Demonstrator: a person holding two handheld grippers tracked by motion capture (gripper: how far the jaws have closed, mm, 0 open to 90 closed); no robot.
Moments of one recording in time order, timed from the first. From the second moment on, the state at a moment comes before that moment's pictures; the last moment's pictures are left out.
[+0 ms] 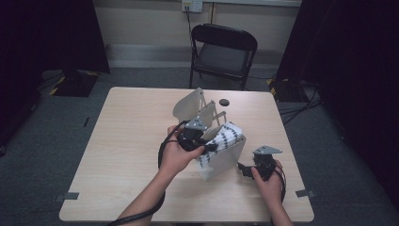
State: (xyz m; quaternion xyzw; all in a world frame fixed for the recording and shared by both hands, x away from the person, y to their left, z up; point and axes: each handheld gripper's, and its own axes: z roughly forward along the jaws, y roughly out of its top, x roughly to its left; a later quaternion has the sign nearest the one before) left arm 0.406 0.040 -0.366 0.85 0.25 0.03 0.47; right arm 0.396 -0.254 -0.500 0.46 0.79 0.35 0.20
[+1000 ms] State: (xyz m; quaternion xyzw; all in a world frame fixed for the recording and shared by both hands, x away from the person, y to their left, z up) left arm 0.403 0.028 -0.445 0.85 0.28 -0.03 0.44; right arm 0.396 -0.254 -0.500 0.46 0.79 0.35 0.20
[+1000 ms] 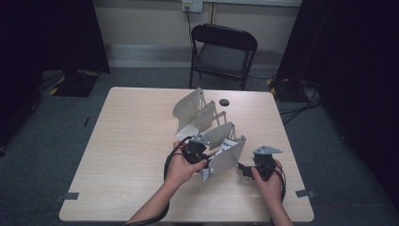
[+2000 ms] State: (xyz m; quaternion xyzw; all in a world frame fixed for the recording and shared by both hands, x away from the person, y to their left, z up) left arm 0.408 0.038 -0.455 0.84 0.32 -0.02 0.44; right arm 0.397 -0.254 -0.500 0.46 0.79 0.35 0.20
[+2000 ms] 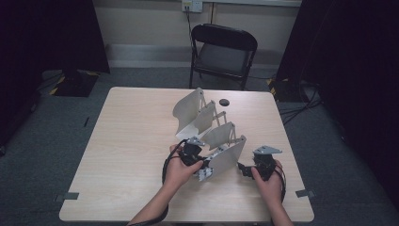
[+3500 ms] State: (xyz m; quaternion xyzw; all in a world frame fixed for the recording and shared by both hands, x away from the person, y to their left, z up) left arm 0.401 0.031 -0.371 0.81 0.30 0.00 0.50; right arm 0.396 -0.254 -0.500 0.46 0.79 0.35 0.20
